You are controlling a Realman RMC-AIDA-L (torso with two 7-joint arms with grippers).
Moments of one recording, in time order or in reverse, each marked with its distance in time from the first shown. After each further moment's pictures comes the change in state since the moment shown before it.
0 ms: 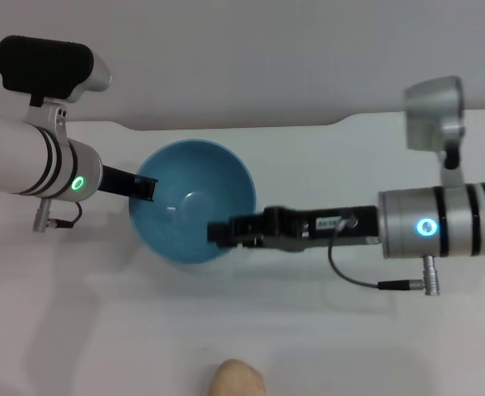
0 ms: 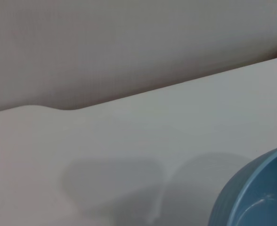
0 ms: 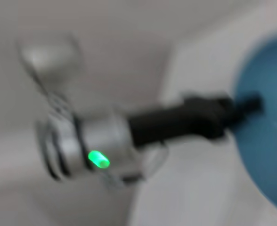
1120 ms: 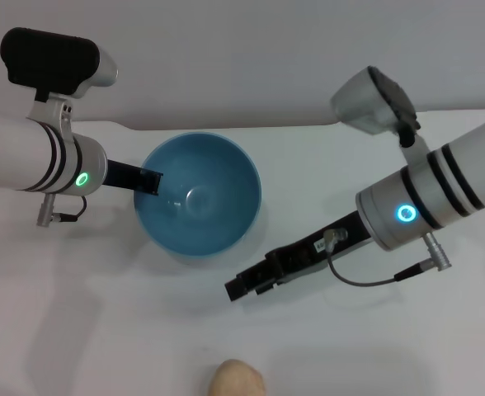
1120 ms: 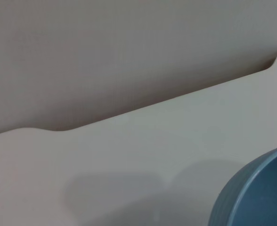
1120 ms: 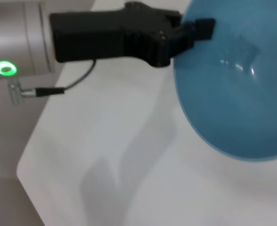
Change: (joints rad) left arm 0.006 -0.003 0.011 0.013 -0.007 0.035 0.039; right arm 0.189 -0.018 0.023 0.074 -0.504 0.072 0.226
